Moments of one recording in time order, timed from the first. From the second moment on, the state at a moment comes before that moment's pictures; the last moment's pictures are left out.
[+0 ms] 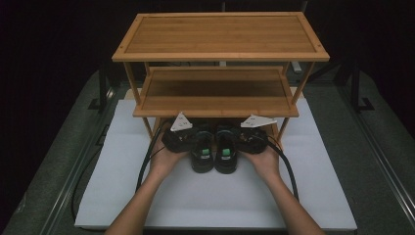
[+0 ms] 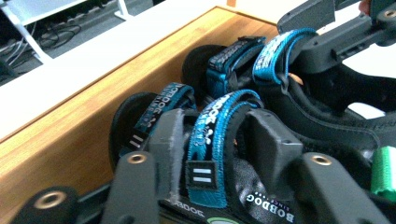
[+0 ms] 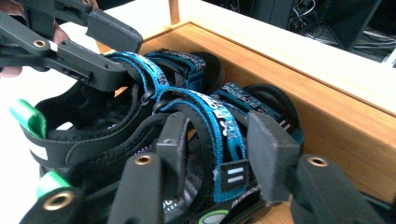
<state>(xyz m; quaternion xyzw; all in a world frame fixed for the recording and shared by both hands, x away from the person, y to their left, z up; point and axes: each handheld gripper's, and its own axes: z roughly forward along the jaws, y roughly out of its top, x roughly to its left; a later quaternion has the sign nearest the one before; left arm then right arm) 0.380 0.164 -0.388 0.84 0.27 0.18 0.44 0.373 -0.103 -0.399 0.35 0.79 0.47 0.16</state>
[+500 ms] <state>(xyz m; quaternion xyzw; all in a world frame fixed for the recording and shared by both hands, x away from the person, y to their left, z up) 0.354 0.178 -0.374 0.84 0.27 0.17 0.44 0.356 -0.116 -0.382 0.35 0.79 0.48 0.15</state>
